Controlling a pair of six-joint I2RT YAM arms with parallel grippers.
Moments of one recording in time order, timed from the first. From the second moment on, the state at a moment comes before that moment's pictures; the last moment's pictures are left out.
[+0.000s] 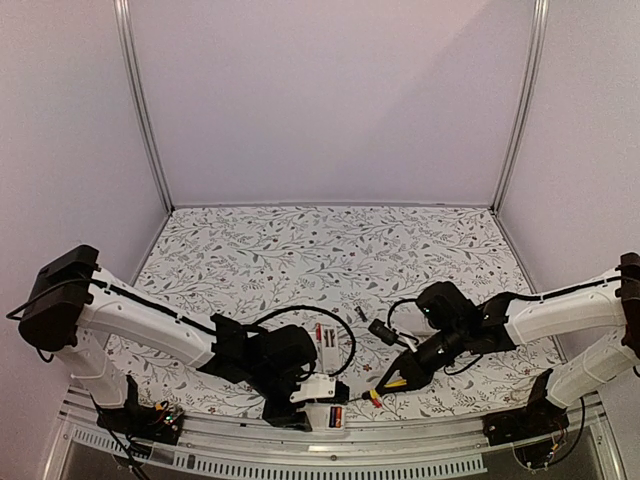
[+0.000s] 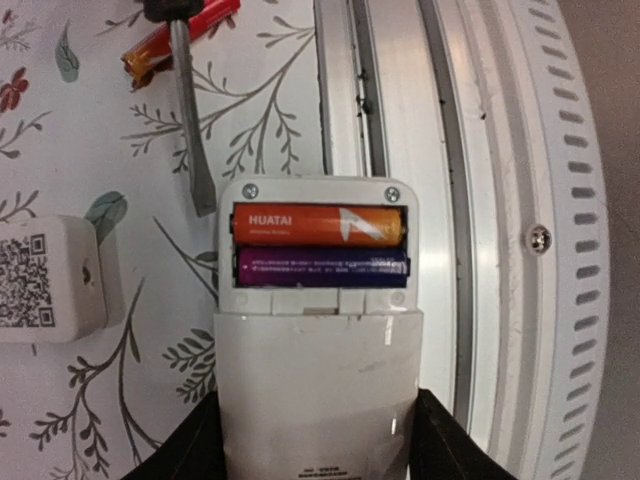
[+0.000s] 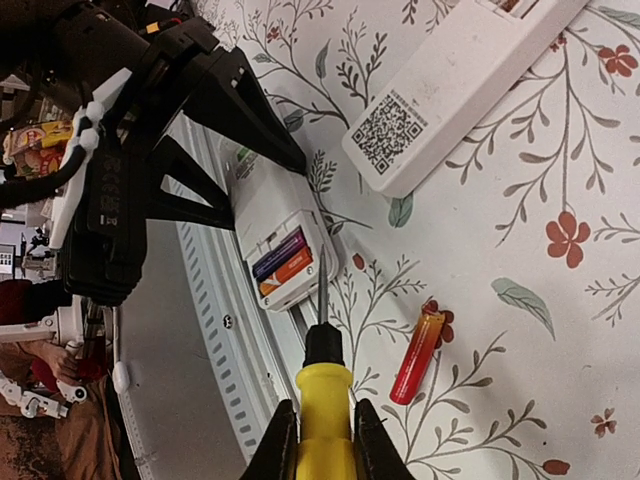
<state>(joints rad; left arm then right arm) -1.30 1.67 0.83 -0.29 0.25 0.24 0.95 1.40 0.56 -0.09 -0.69 0.36</state>
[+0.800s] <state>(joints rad) -1.30 1.68 0.84 -0.29 0.25 0.24 0.95 1.37 0.52 -0.04 -0.74 0.39</state>
